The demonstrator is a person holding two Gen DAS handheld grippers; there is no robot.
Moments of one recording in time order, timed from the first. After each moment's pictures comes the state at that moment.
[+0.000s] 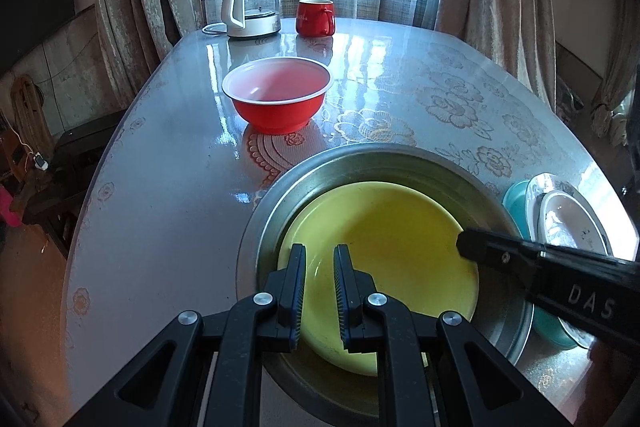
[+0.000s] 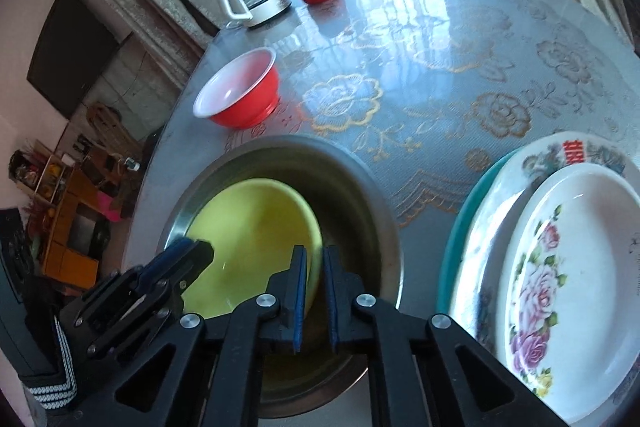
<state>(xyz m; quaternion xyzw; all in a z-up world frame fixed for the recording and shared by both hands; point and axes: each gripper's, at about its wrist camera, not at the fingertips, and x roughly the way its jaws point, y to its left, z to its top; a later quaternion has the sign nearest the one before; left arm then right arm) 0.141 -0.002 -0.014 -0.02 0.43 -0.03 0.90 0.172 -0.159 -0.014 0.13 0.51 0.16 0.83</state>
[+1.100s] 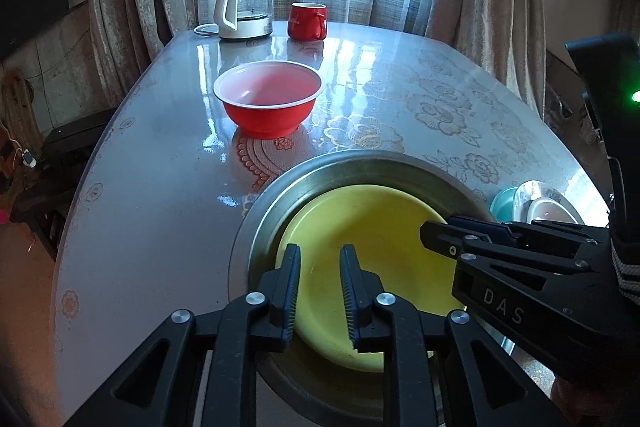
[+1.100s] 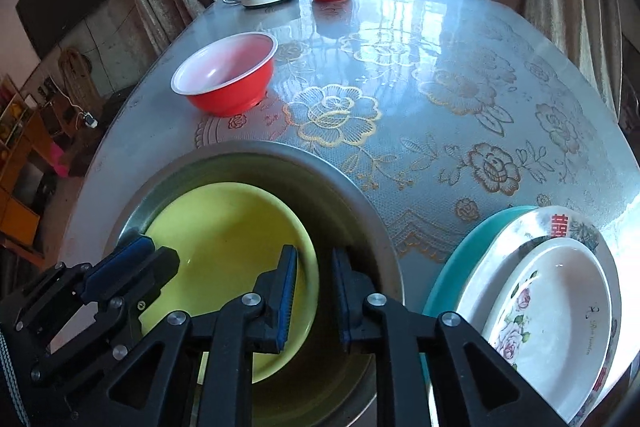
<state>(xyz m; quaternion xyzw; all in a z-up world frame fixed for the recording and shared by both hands) 0.143 0.003 -0.012 -0.04 0.42 -0.05 0.90 0.190 -0.125 -0.015 -0.01 0.51 0.13 0.85</state>
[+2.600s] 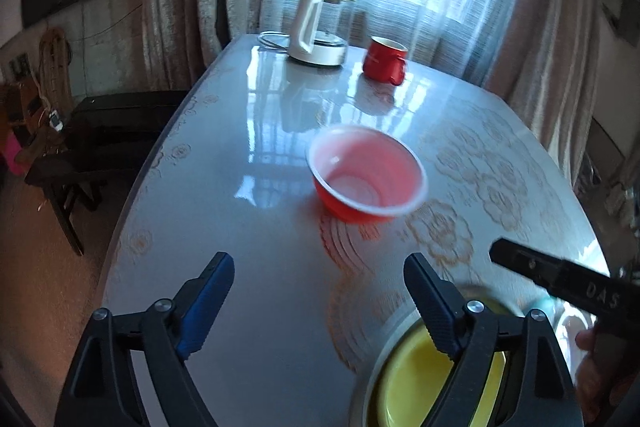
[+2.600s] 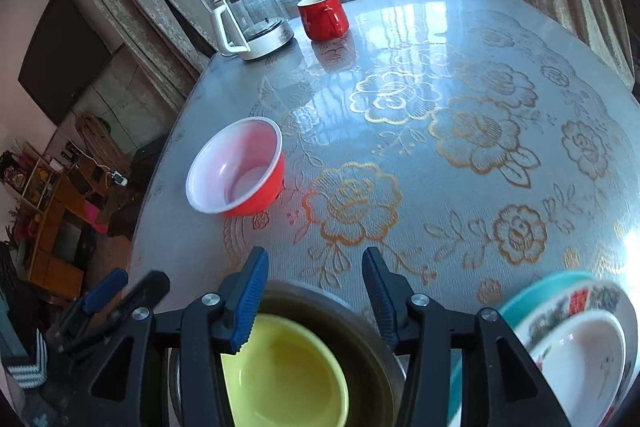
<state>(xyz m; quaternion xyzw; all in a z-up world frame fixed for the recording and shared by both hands) 0.214 0.081 0.013 -0.12 0.41 0.03 0.90 0.261 -0.132 0.019 0.10 0.50 0.15 0.85</state>
